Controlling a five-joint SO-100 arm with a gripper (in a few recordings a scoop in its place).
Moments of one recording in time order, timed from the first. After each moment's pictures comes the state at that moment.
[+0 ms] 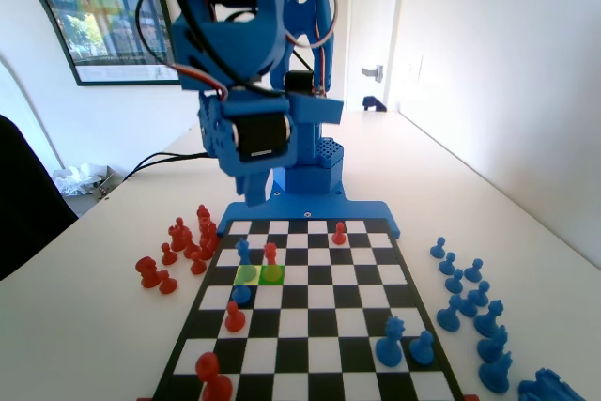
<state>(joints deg) 16.0 98.6 120.4 61.8 -47.5</state>
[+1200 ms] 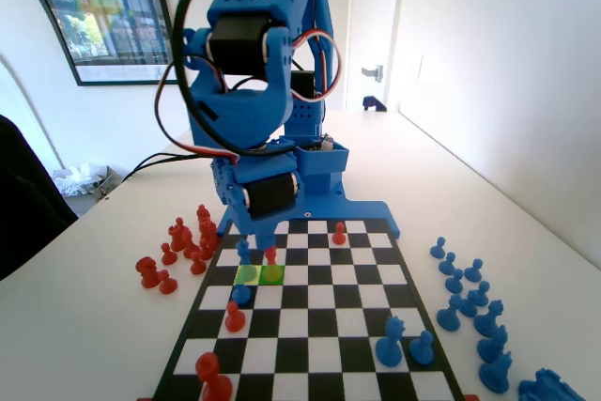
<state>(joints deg) 12.8 89.1 121.6 51.2 -45.4</state>
